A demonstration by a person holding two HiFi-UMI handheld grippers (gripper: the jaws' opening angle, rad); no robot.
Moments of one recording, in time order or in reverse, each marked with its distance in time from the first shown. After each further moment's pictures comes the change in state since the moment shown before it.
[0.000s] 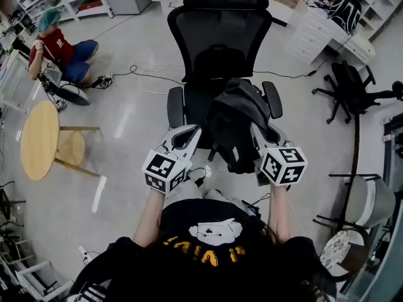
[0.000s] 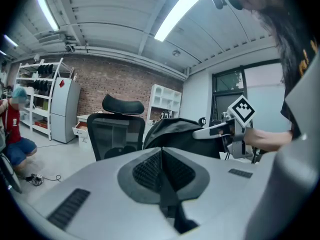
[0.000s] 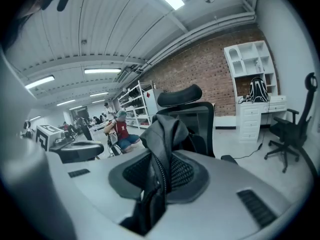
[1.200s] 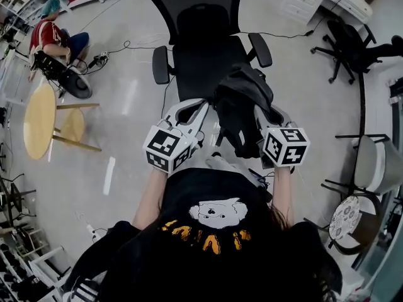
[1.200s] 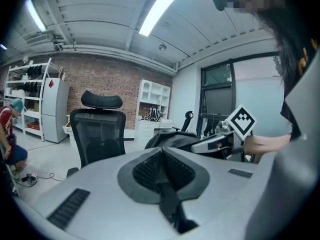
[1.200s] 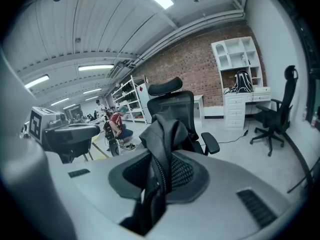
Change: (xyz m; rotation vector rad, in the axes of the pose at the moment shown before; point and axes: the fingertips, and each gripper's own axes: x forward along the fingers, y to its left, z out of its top) left arm -0.011 -0.156 -0.040 0.052 0.051 -0.074; right arm -0.130 -0.045 -0.120 0.052 0.076 -0.065
